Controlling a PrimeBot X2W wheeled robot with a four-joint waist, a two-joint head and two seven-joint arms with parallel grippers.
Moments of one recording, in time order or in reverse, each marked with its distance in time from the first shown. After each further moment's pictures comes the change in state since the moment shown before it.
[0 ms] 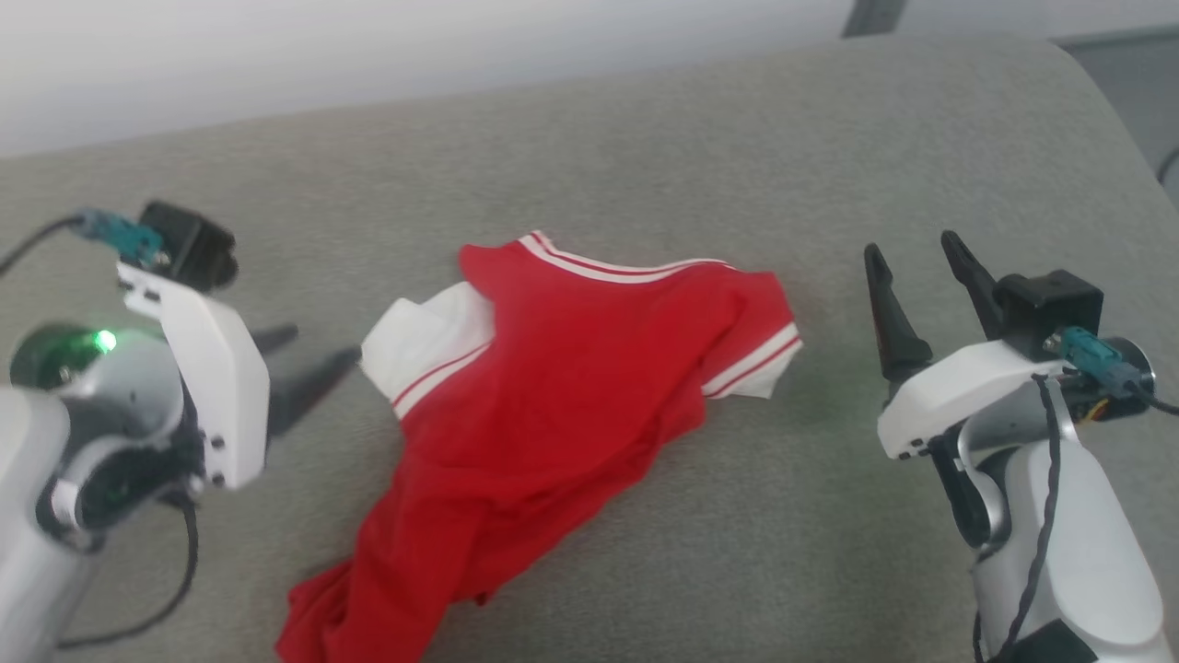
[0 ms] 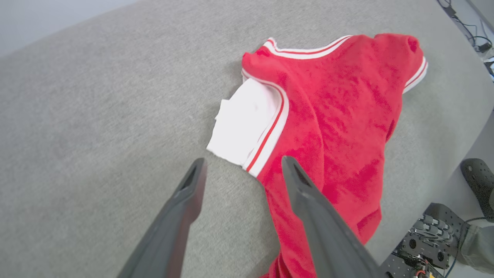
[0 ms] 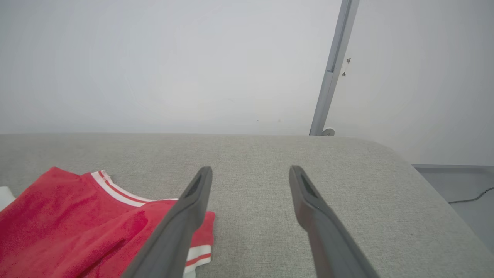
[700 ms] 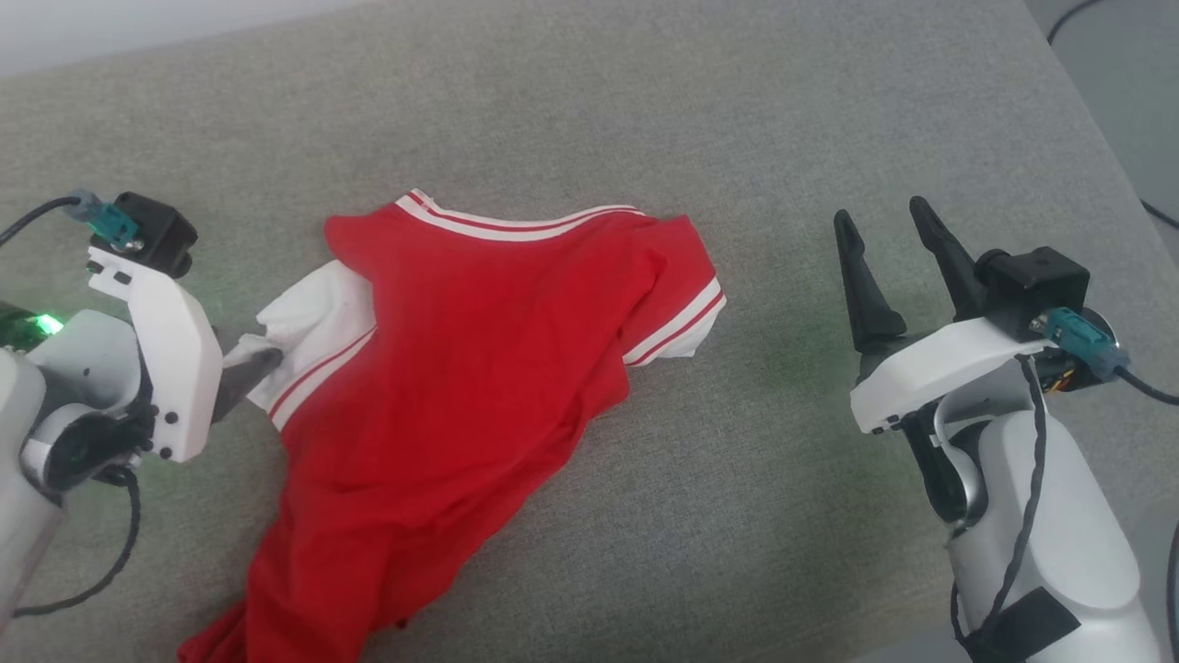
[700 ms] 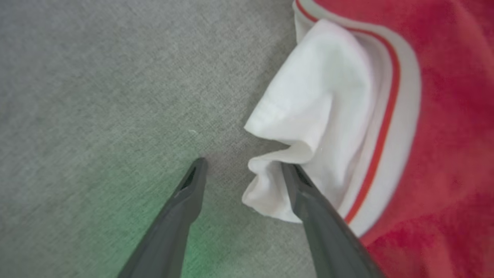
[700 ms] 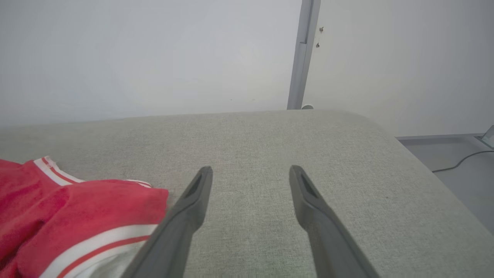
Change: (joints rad) left arm -0.172 0.021 -0.133 0.325 0.110 -0.092 -0.031; right arm -0.078 0.000 0.064 0.084 0.088 0.000 -0.105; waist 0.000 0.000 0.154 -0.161
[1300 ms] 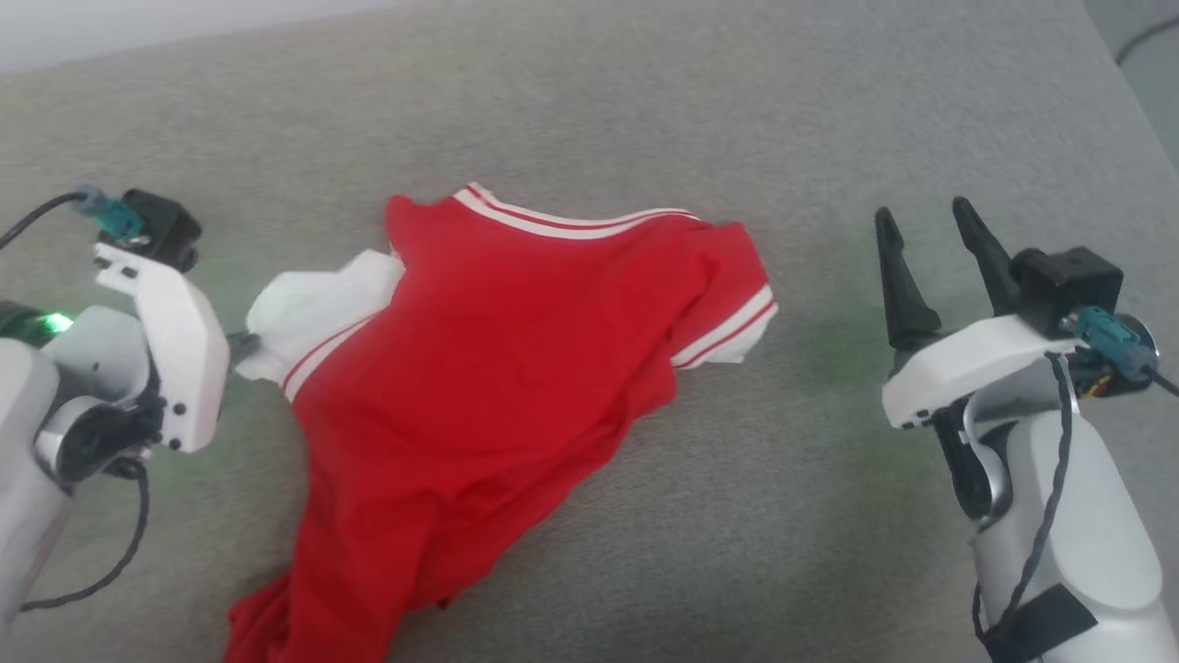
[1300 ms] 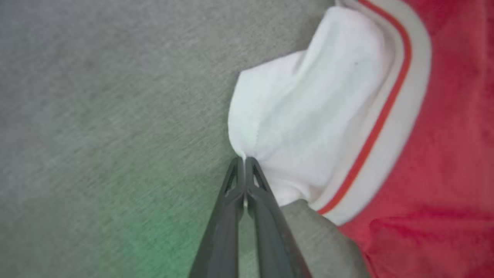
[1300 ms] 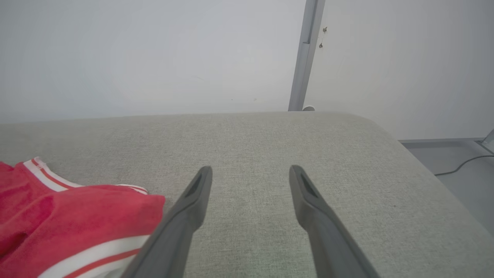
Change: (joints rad) left arm -0.055 -0.016 -0.071 0.087 -0.041 -0.001 -0.048; right arm -0.005 0.000 -0.076 0.019 -0.056 0.000 -0.002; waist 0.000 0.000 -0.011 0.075
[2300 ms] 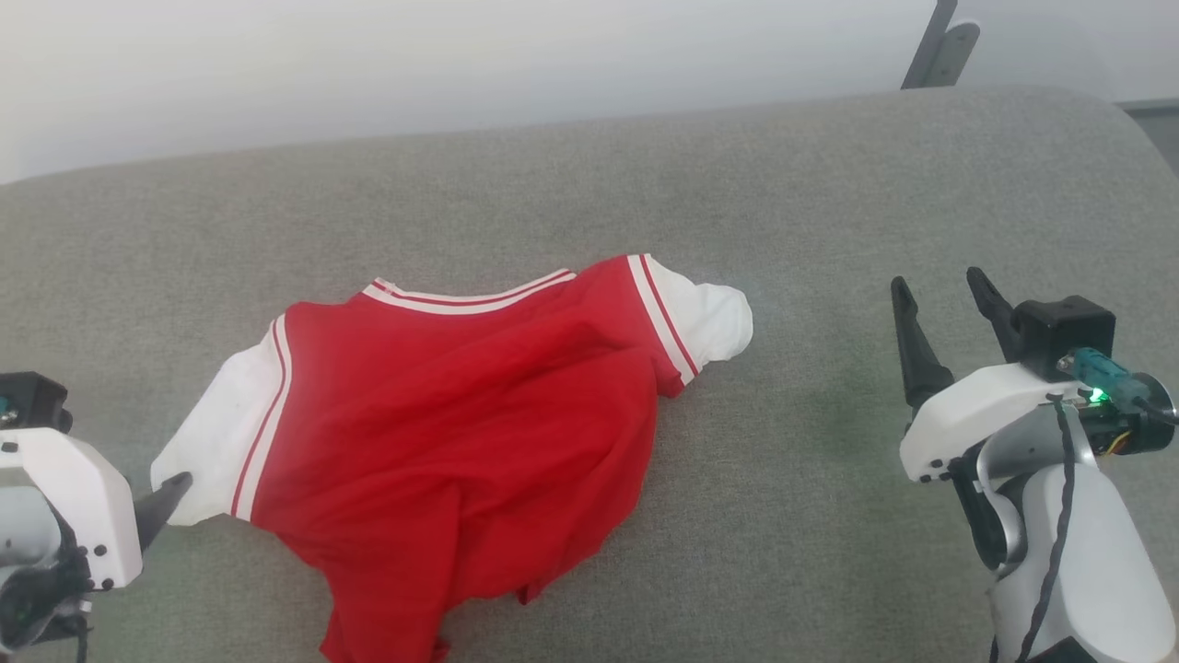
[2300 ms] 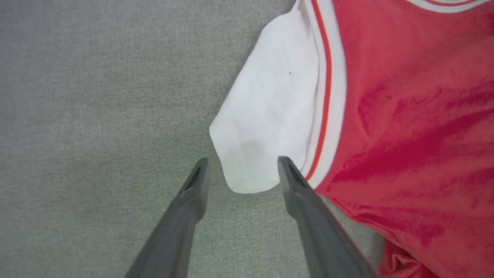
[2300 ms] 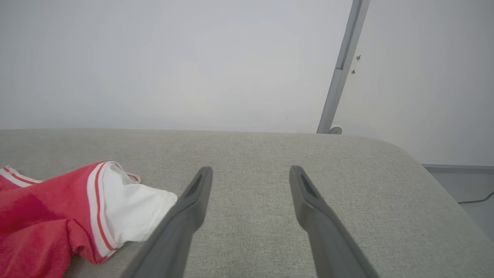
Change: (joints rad) left arm 0.371 0.087 0.154 -0.005 -0.148 0.147 -0.226; right arm 0.111 0.000 -0.042 -0.071 -0.060 0.000 0.120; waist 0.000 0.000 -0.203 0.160
